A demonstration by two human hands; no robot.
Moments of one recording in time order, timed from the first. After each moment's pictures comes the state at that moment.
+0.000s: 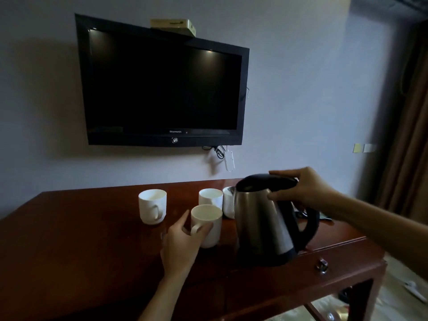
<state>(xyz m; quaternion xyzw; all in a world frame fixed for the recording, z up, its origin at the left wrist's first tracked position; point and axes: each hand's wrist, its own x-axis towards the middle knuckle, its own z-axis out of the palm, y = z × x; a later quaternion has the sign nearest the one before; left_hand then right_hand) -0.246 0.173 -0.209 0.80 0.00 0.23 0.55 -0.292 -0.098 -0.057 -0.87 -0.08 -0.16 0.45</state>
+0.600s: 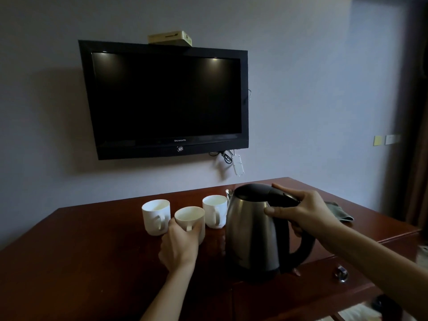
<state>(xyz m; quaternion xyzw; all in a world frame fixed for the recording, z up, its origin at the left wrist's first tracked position) -0.226 0.156 -0.188 0.83 0.18 0.27 0.46 -0.296 -0.094 -0.109 -0.79 -0.07 -0.17 0.59</state>
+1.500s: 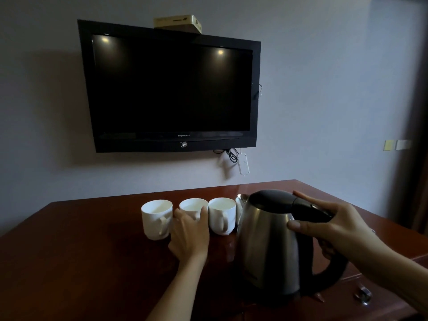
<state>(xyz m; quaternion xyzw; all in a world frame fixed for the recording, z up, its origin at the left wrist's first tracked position) -0.174 0.147 -0.172 0.83 0.19 0.25 0.46 -0.297 -0.089 -0.102 -0.78 -0.06 -0.16 0.60</state>
